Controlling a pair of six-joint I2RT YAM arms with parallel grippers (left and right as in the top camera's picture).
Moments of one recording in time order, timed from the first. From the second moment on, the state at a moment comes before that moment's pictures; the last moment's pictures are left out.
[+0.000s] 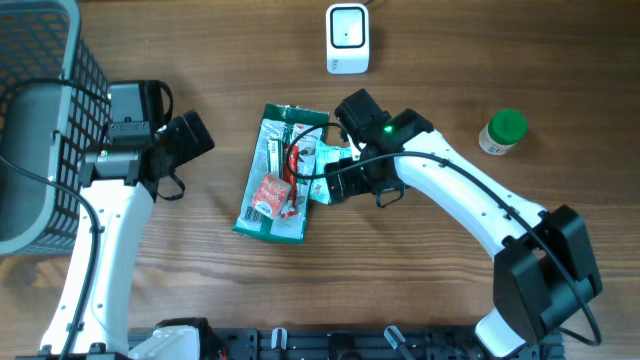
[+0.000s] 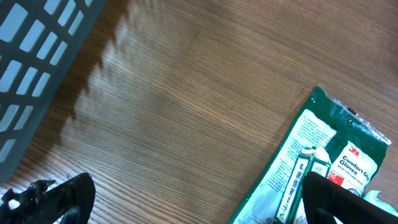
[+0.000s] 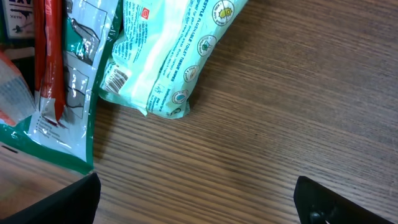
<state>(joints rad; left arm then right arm) 0.03 1.35 1.13 -0.82 -0.12 -0.42 0.60 1.78 1.32 -0.99 -0.13 0.36</state>
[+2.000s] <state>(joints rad) 0.03 1.35 1.13 -0.82 -0.12 -0.42 0.49 1.78 1.04 -0.46 -0.21 0.54</state>
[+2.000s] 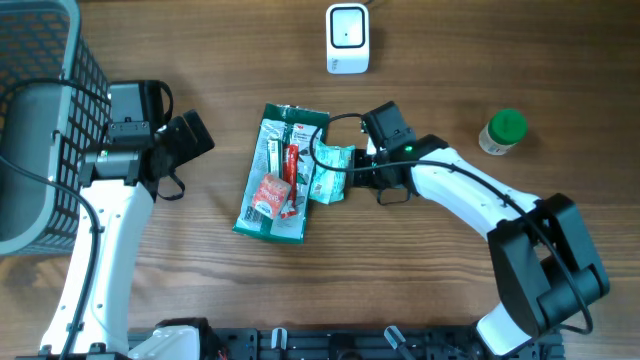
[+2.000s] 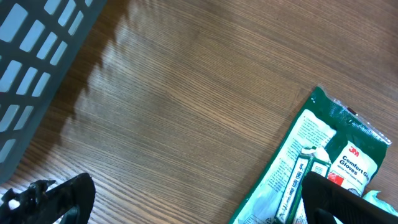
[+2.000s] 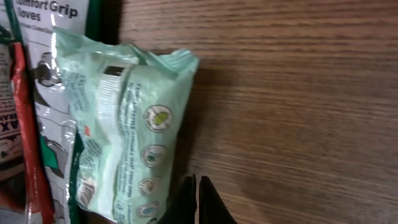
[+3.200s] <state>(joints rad) 0.03 1.35 1.13 -0.82 -0.12 -0.42 0.53 1.78 1.04 -0.43 -0.26 0.55</state>
